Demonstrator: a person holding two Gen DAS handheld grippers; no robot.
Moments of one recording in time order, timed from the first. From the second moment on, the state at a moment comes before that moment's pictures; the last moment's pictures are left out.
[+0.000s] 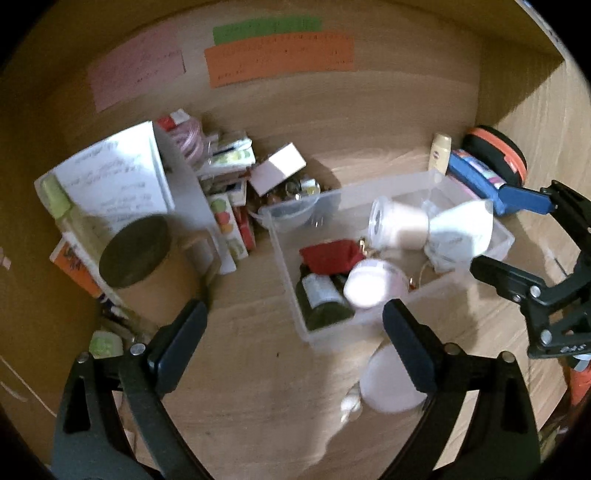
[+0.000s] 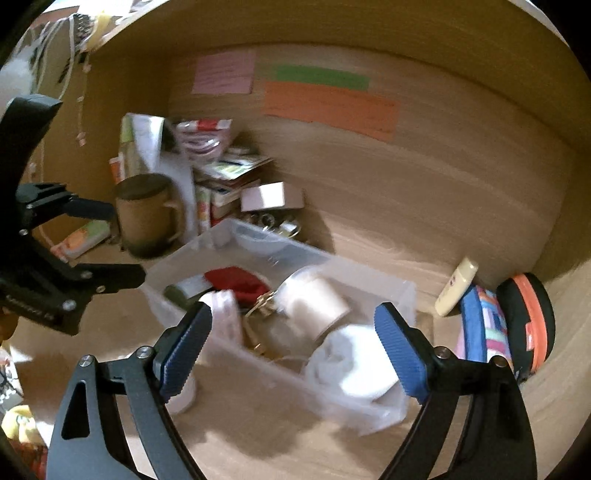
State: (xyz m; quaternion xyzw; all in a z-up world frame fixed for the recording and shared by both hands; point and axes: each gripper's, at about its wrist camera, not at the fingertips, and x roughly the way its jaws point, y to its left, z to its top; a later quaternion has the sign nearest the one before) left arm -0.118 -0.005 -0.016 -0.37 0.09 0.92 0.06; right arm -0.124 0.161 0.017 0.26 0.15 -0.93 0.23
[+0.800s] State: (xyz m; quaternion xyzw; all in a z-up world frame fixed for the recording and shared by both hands) left arm -0.083 -0.018 -0.104 -0.45 0.10 0.88 0.08; right arm -0.076 0.141 -0.061 0.35 0.18 -0.87 0.29
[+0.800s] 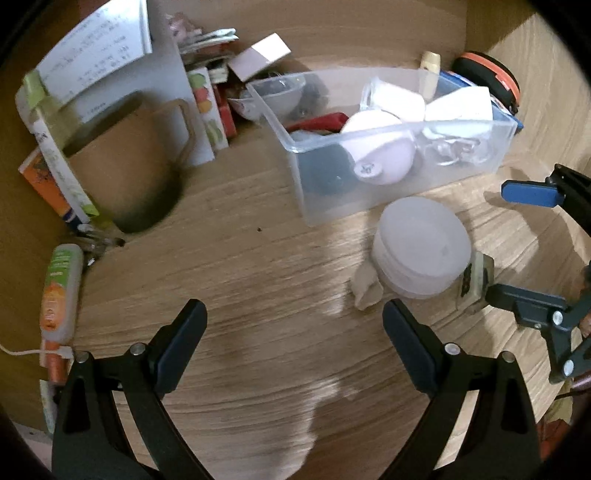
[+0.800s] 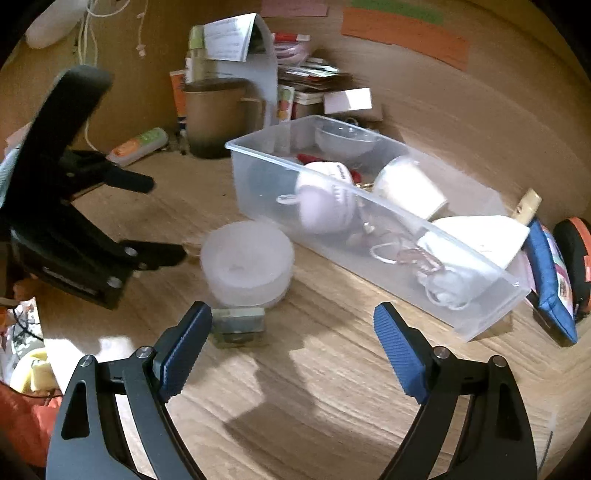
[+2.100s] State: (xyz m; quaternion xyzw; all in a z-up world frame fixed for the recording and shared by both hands) left arm -0.102 -0.008 -0.111 -0.45 0.07 0.88 0.13; right arm -0.079 0.123 -0.078 0.40 0.18 -0.82 0.36
